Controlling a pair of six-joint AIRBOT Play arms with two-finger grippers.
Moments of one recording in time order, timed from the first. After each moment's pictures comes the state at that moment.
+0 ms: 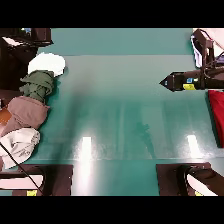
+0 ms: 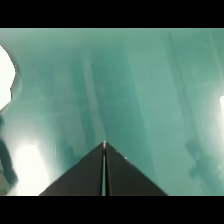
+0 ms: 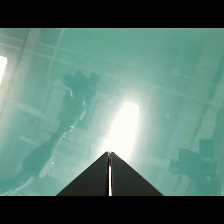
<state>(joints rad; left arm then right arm) -0.09 -1.47 1.98 1.32 -1.29 -1.52 0.17 -0.96 1.20 -1.14 1.15 1.55</state>
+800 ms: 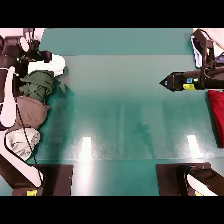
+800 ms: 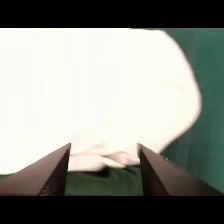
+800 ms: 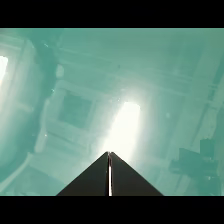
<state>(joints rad) 0.08 -1.92 1.98 1.67 -0.95 -1.57 0.17 -0.96 1.20 -1.14 1.16 1.56</state>
